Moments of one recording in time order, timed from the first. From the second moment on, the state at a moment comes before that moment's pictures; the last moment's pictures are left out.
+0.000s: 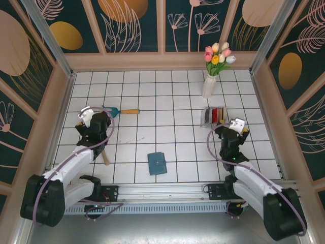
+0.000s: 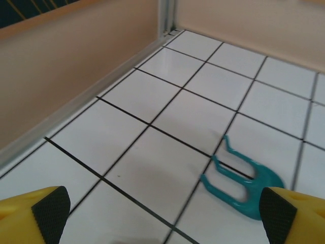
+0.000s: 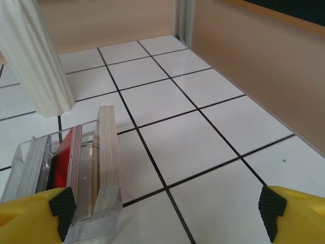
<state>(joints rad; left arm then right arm) -0.27 1.09 0.44 0.10 -0.73 -0.45 0.27 0.90 0.13 0.42 0.59 0.20</state>
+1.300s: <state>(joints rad) -0.08 1.53 0.19 1.24 -0.39 -0.08 0.00 1.54 0.21 1.17 0.19 0.11</state>
